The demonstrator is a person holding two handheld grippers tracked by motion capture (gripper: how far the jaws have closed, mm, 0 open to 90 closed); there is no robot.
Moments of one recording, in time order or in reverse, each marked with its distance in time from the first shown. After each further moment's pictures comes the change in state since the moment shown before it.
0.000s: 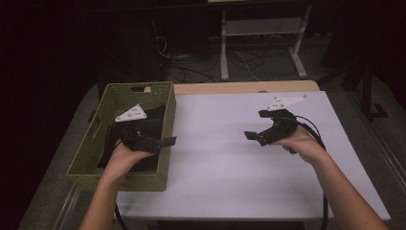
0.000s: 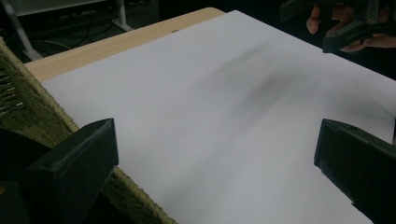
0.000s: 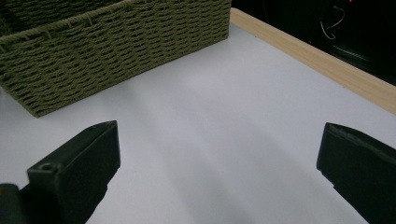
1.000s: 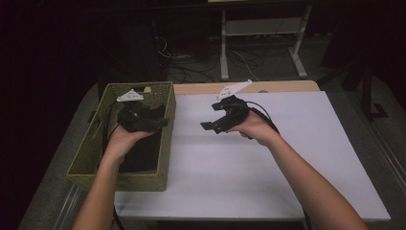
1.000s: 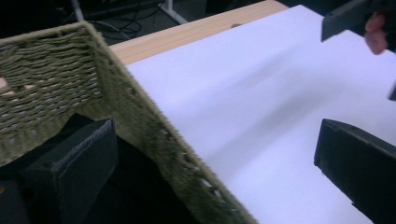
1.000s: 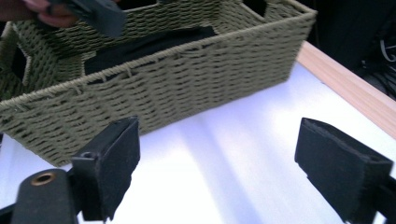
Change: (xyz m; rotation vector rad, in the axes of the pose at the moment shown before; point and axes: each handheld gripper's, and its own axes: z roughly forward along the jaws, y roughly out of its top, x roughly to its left) left arm 0.049 0.020 0.012 0.051 0.161 -0.078; right arm 0.037 0.076 0.091 0.031 0.130 -0.095
